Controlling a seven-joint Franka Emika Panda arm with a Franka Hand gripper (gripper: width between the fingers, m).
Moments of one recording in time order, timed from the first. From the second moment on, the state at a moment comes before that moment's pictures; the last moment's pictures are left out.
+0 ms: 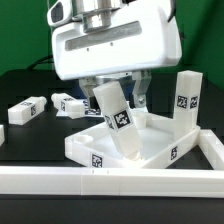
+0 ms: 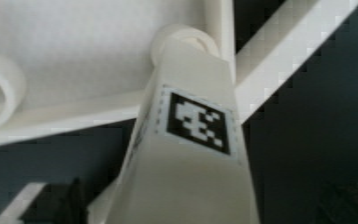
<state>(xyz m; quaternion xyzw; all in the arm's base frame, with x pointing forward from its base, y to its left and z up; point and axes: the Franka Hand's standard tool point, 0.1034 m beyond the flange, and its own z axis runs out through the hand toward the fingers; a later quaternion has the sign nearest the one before) 0.623 -0.029 0.104 -0.93 0.33 -0.11 0.10</state>
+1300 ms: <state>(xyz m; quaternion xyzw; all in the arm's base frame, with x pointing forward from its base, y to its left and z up) 0.617 -0.023 0.100 -0.99 -0.09 -0.14 0.02</state>
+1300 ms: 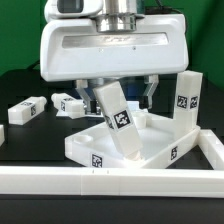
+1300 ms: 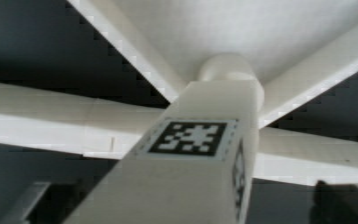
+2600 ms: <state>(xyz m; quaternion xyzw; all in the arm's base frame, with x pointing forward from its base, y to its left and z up) 0.616 -0.018 0.096 -0.96 0.23 -0.10 0.07</state>
